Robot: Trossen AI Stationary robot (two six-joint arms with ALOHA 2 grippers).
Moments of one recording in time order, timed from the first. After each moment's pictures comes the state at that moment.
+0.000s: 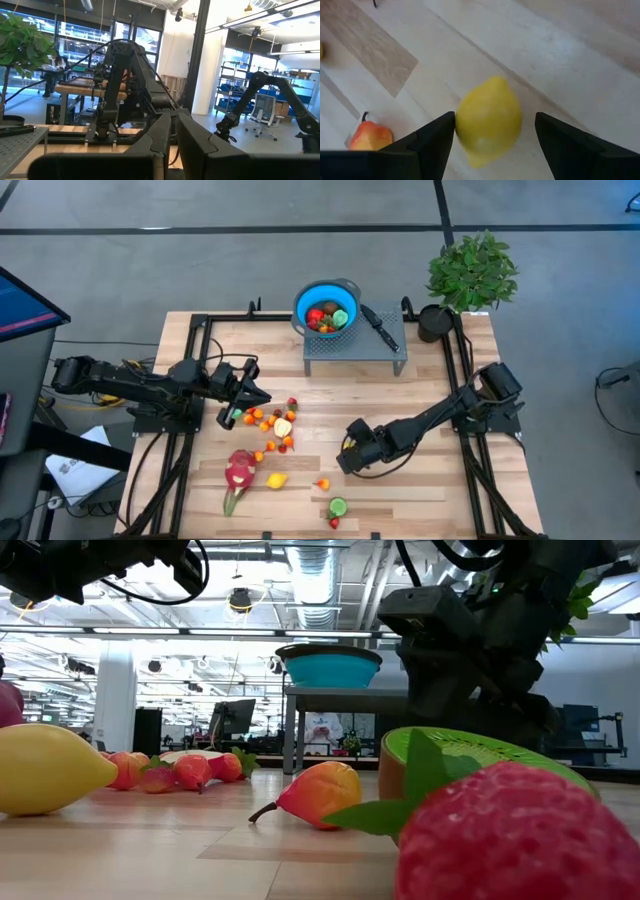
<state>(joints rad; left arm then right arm) 0.00 0.84 0.28 0.84 0.23 -0.21 0.43 1.84 1.06 -0.36 0.26 1.33</state>
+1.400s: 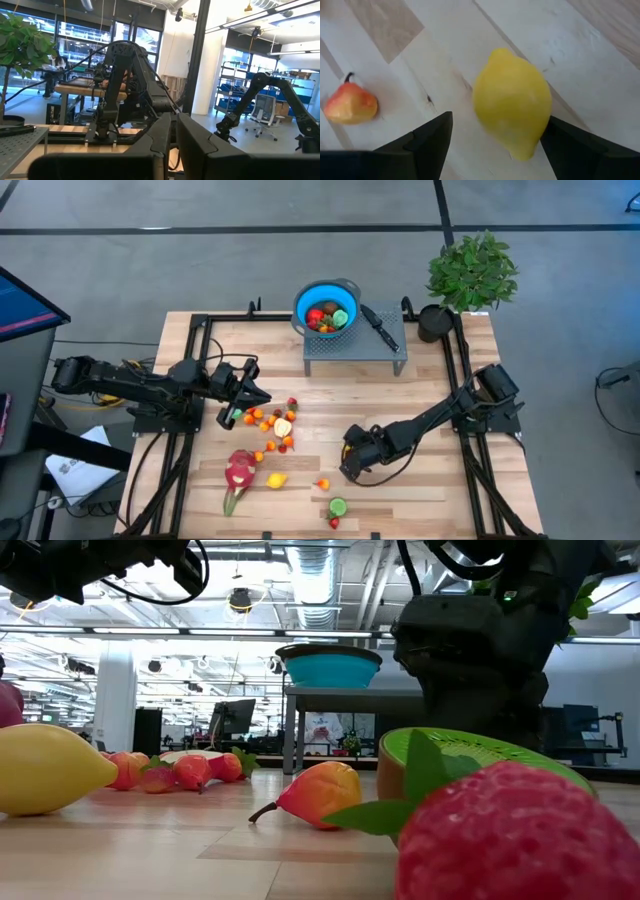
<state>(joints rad) 0.00 0.84 0.28 0.84 0.23 -0.21 0.43 1.88 1.06 -0.36 0.23 1.11</state>
